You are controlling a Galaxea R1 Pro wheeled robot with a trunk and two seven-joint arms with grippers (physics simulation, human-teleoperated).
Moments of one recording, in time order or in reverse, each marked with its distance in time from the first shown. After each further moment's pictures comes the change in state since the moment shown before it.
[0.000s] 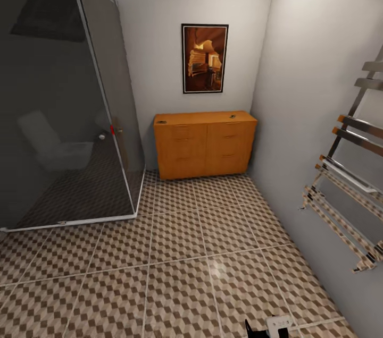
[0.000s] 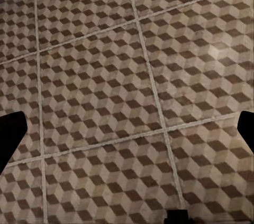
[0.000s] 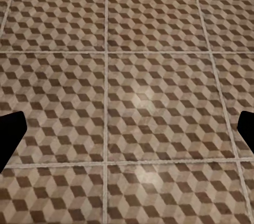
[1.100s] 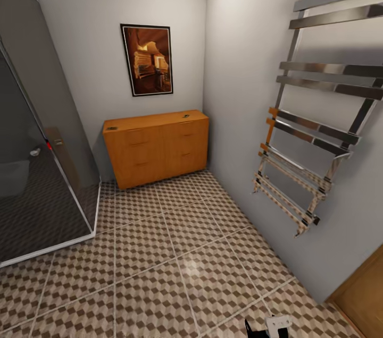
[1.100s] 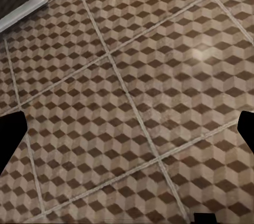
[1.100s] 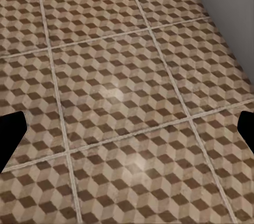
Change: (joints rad) left arm 0.000 0.047 0.000 0.001 0.002 0.000 0.017; right arm -0.001 0.001 0.000 0.001 0.000 0.000 -0.001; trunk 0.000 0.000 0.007
